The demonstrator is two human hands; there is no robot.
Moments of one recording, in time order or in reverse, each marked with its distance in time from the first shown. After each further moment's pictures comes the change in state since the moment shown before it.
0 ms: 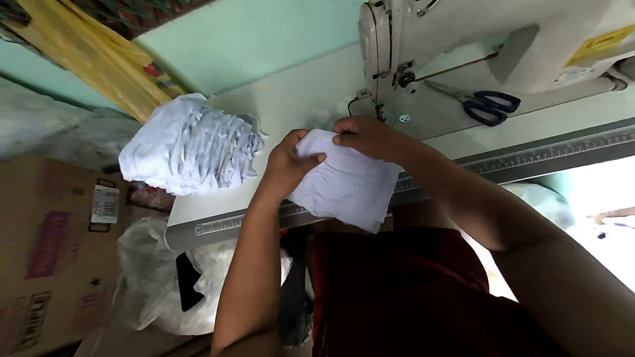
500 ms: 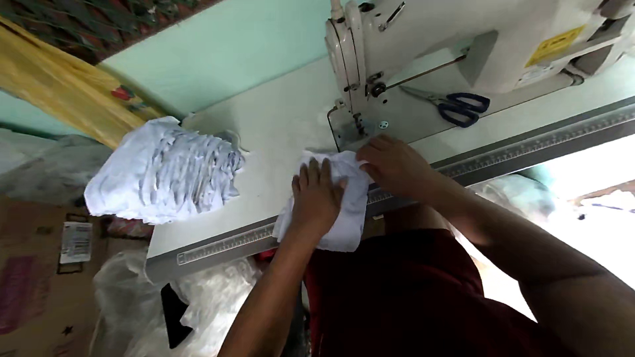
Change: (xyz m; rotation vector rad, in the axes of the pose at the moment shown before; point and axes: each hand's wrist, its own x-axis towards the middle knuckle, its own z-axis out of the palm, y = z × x) left_hand -0.014 -0.005 0.085 0.759 -0.136 0.052; right_hand -0.087 0.023 -0.001 -0.604 0.245 -0.083
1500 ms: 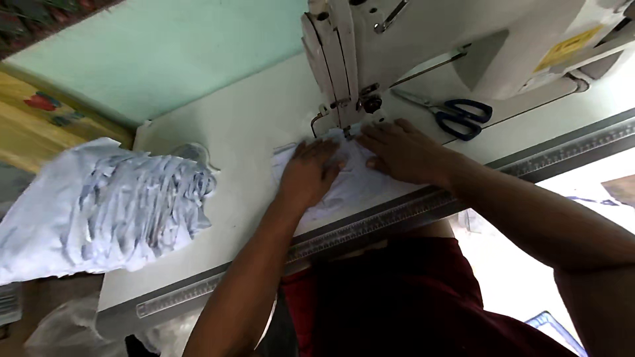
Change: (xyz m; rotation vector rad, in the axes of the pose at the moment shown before) left_hand 0.109 -0.021 0.003 -0.072 0.078 0.411; right_hand 0.031 0.082 -0.012 -0.264 -0.373 0.133
